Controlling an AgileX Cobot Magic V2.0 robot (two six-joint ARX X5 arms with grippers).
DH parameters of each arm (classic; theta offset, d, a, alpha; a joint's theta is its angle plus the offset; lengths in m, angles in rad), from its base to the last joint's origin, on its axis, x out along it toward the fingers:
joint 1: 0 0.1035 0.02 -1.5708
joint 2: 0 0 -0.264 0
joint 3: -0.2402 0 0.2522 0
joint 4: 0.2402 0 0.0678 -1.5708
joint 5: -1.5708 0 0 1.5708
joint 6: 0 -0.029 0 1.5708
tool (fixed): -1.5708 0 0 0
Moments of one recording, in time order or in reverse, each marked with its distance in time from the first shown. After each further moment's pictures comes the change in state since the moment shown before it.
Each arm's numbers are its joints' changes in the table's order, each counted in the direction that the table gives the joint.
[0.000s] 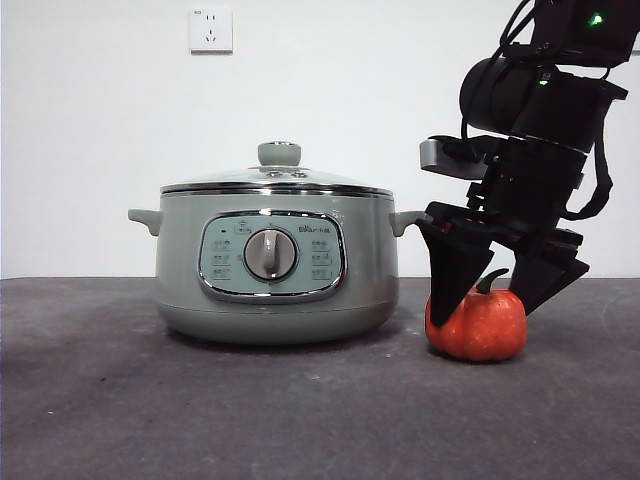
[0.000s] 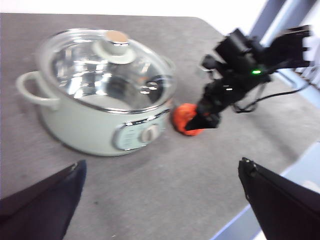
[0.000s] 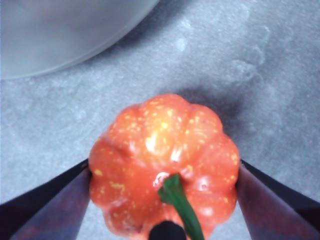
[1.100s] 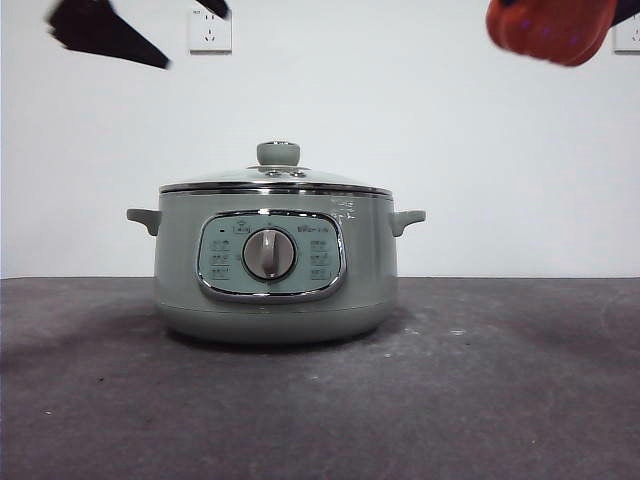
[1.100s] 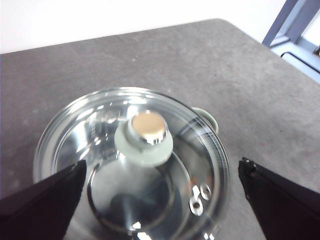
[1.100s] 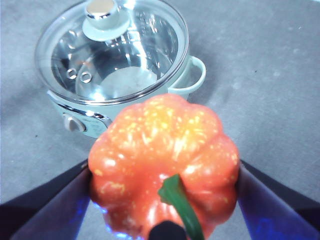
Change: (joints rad) left arm -0.337 0.803 -0.361 -0.498 -0.290 0.055; right arm 0.002 -0.752 0.000 0.210 0.000 -0.059
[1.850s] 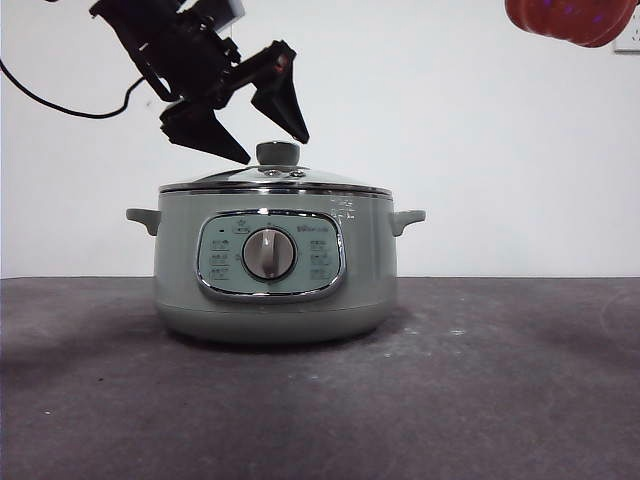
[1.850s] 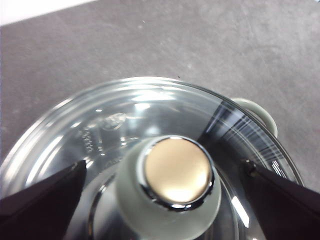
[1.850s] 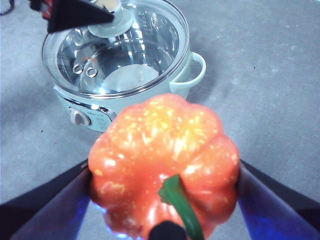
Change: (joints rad) left arm -0.097 0.388 -0.201 -0.056 -0.116 -0.077; right arm 0.000 -0.045 0.000 0.046 0.000 -0.006
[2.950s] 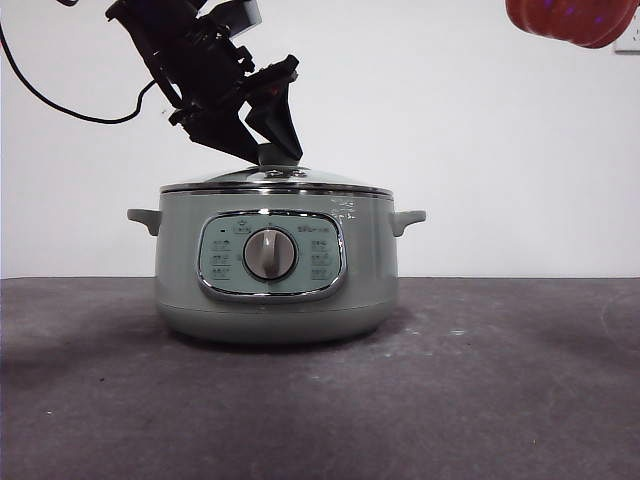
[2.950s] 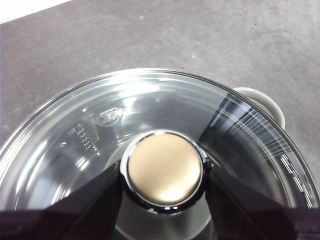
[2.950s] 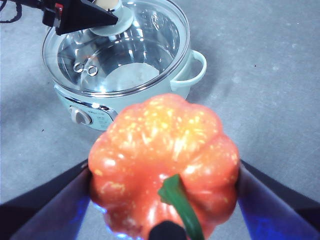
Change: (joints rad) left arm -0.034 0.010 0.000 0.004 -0.072 -0.020; right arm 0.000 0.000 0.000 0.006 0.000 -0.004
